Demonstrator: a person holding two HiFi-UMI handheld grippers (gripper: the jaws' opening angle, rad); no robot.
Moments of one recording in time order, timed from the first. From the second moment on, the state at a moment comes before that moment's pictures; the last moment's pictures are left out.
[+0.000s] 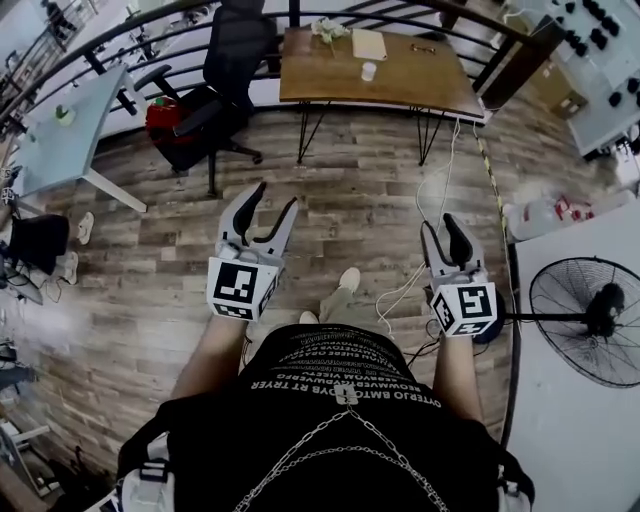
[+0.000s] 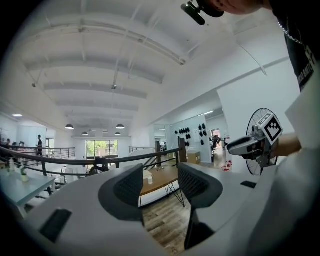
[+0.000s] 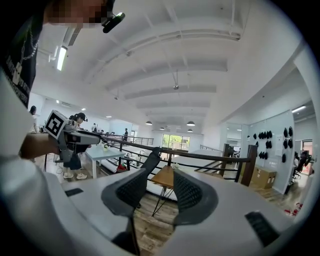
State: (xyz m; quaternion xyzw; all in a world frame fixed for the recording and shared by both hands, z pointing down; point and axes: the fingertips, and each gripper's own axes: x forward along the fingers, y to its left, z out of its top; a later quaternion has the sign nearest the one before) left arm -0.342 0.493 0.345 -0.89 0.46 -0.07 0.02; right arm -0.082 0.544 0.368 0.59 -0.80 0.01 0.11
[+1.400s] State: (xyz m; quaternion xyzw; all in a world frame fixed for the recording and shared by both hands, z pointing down) left arm -0.227 0.303 0.361 -0.89 0.46 -0.09 0.00; right arm 0.019 0.348 0.394 0.57 -0.82 0.03 0.10
